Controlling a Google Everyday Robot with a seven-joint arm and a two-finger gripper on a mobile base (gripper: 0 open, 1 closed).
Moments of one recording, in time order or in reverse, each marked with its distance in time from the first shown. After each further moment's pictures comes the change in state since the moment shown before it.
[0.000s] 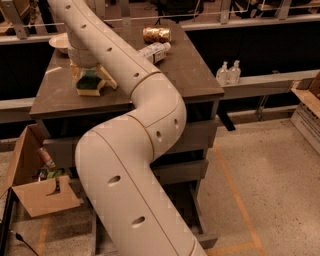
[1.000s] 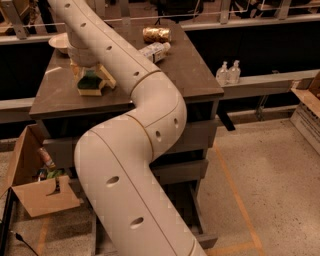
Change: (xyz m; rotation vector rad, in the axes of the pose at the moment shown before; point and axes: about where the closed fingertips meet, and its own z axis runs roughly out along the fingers) arm 0.000 0.001 -0.004 -0.001 0.001 0.002
